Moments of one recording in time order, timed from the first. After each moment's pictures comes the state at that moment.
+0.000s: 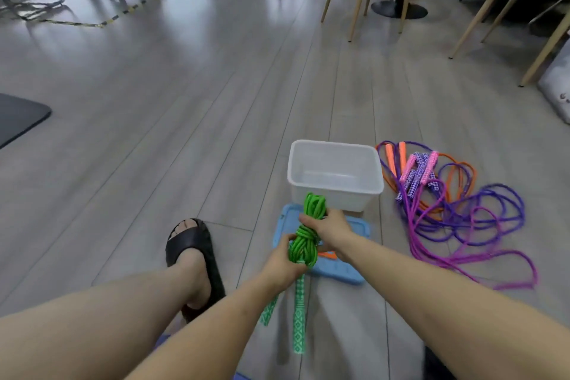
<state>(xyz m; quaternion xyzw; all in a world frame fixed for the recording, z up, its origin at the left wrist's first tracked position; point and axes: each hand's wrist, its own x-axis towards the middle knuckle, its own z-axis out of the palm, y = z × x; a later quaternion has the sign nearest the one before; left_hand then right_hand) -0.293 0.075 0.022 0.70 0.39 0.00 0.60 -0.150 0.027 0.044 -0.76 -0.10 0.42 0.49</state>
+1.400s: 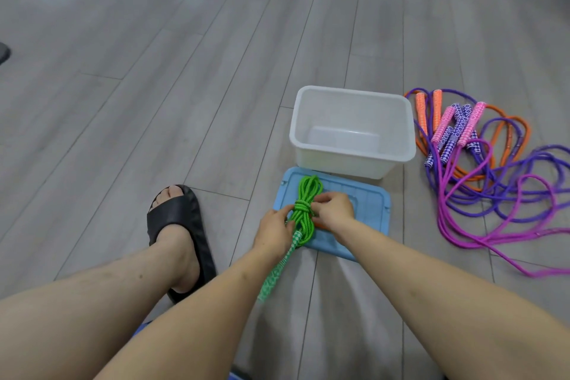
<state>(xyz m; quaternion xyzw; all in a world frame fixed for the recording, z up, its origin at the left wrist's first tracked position) -0.250 0.131 -0.106 0.80 0.44 -0.04 0.41 -0.110 0.063 -0.106 -0.80 -0.03 0.42 0.42</state>
